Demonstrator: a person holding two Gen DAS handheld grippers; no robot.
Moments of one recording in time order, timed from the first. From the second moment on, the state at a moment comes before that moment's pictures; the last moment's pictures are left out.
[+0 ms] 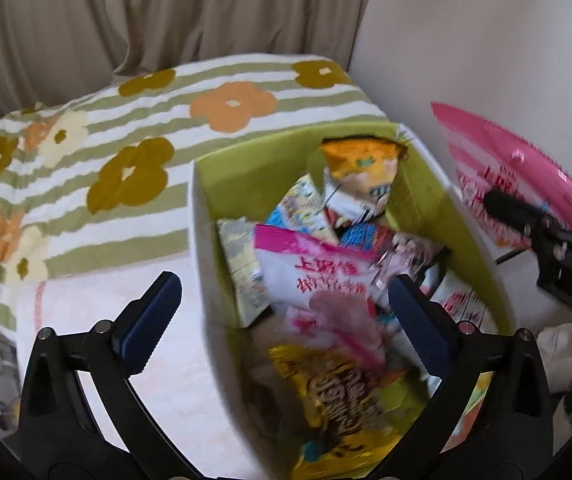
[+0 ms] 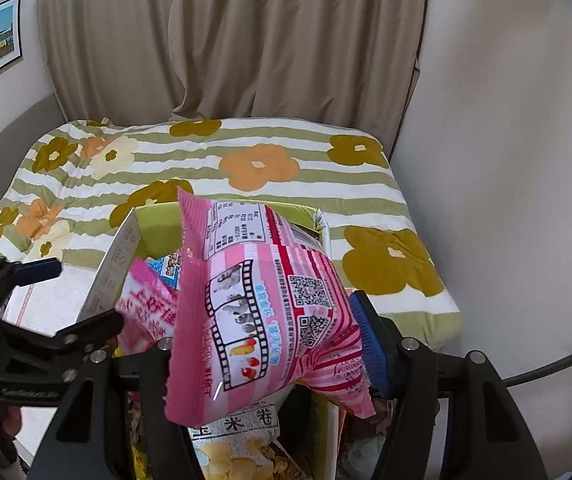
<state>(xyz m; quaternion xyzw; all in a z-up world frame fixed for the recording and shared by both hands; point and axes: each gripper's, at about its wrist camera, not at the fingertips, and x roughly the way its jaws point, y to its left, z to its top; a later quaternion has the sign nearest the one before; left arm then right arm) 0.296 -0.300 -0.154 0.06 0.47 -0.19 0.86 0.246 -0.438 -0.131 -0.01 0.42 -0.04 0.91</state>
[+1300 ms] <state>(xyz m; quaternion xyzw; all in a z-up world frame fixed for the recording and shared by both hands) 0.123 -0.166 -0.023 0.05 0.30 -0.09 0.95 0.099 -0.377 -0.028 0.04 0.27 -0.02 0.96</state>
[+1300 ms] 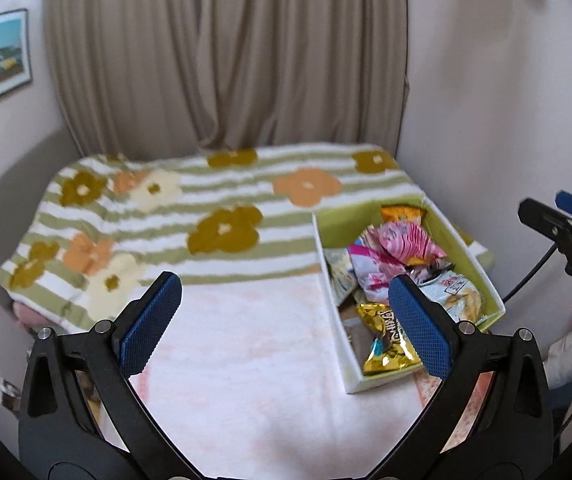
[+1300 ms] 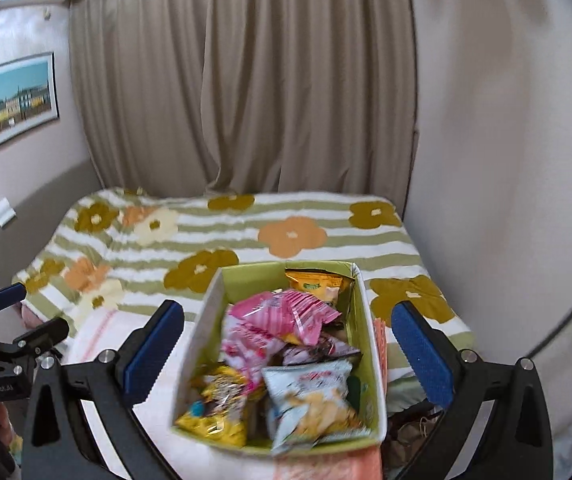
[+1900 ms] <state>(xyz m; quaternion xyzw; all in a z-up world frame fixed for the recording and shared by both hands) -0.040 -0.069 -0.006 0.03 0.23 -0.07 0.97 -0.043 -0.289 -0.026 0.03 0.24 -0.04 0.97</state>
